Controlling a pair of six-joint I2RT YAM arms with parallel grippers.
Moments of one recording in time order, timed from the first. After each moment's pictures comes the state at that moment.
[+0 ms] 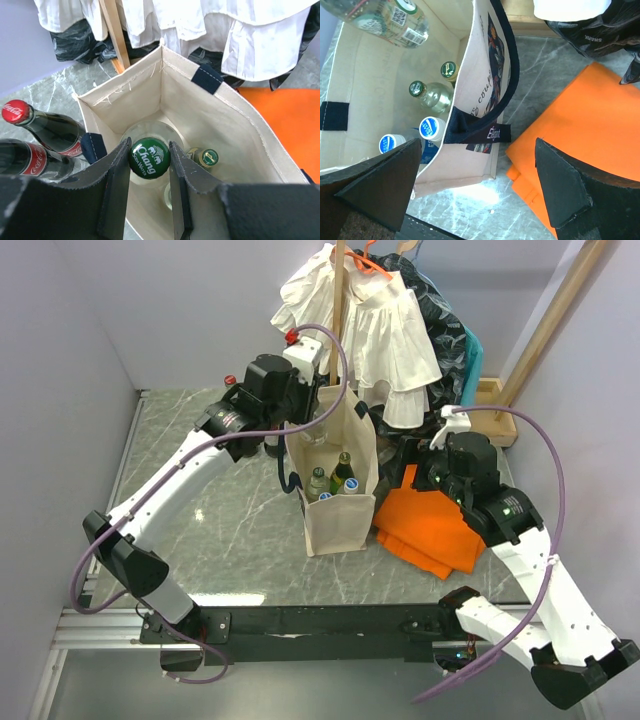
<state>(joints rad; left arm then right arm) -0.69 1.60 1.79 -0.55 -0.14 -0.09 0.45 0.90 1.14 -0.69 0.05 0.37</state>
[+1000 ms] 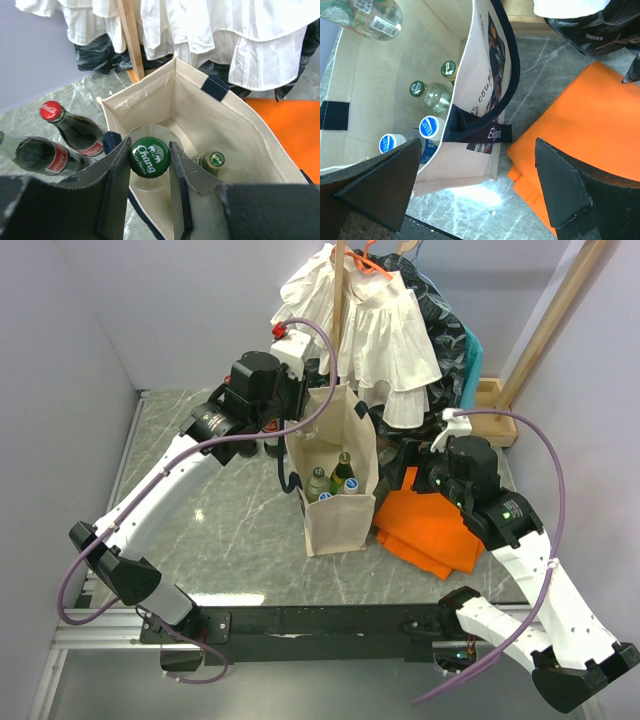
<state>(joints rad) -0.69 1.54 1.80 -0.56 -0.19 -0.07 0.45 0.88 1.10 -0.67 0.04 0.38</state>
